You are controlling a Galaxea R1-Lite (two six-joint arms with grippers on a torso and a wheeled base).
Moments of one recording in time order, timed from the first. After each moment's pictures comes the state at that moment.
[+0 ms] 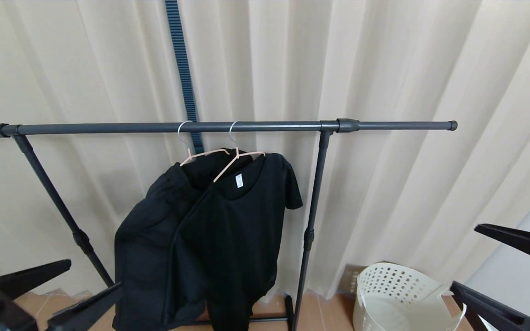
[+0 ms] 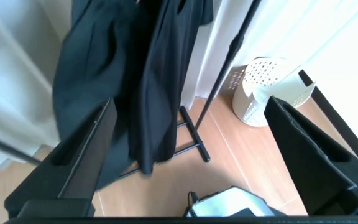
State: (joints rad) left arm -0.44 0.86 -0.36 -0.15 0.03 -0.08; right arm 0.27 0.92 -0.22 -0.56 0.42 -0.17
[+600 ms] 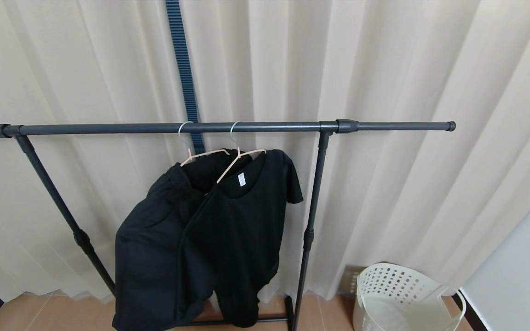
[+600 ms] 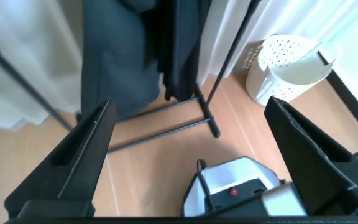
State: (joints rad) left arm -0.34 0.36 -0.16 0.19 0.05 -0.08; right arm 0.21 0.34 -0.12 0.00 0.20 -0.17
